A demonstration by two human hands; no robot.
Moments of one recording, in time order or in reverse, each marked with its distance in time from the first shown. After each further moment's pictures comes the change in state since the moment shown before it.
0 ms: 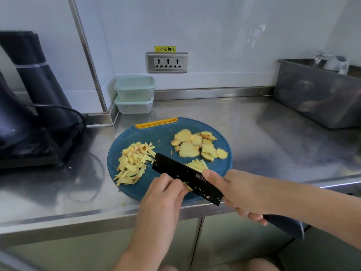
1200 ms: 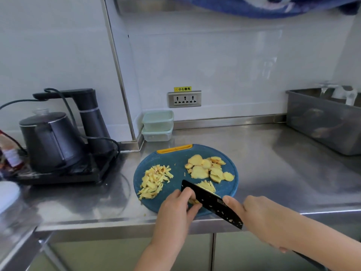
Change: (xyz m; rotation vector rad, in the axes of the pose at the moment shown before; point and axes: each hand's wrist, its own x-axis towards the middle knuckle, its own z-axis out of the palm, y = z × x) left_hand 0.010 0.015 -0.005 0.002 -0.055 -0.130; right_hand -0.017 0.050 0.006 -0.195 0.348 -0.298
